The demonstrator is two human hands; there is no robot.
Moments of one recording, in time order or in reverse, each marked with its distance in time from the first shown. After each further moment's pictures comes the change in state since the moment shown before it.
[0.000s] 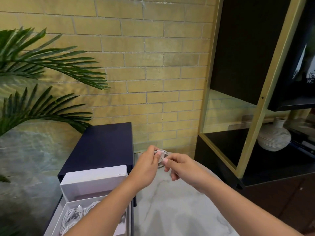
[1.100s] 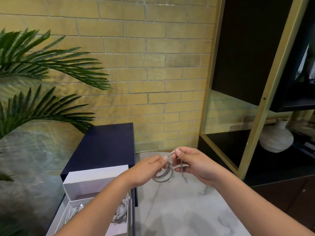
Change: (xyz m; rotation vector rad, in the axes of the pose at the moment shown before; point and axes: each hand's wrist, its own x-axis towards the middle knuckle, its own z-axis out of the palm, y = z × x) left_hand -0.002 -0.004 -0.019 -0.147 -0.398 -0.120; right_hand -0.004 -0.007 -0.028 0.243 -0.107 -0.012
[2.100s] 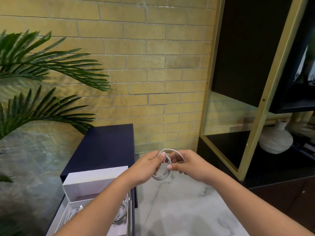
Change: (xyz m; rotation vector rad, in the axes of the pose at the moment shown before) left_hand 0.000 0.013 0.001 -0.111 0.138 0.015; right_hand 0.011 0.006 0.001 -0.477 0.002 -0.155
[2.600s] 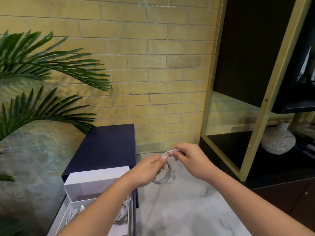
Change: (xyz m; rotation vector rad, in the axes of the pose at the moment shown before) left_hand 0.000 -0.005 0.000 0.096 -0.036 -0.035; right_hand 0.005 -0.012 -0.003 -0.298 0.225 -0.175
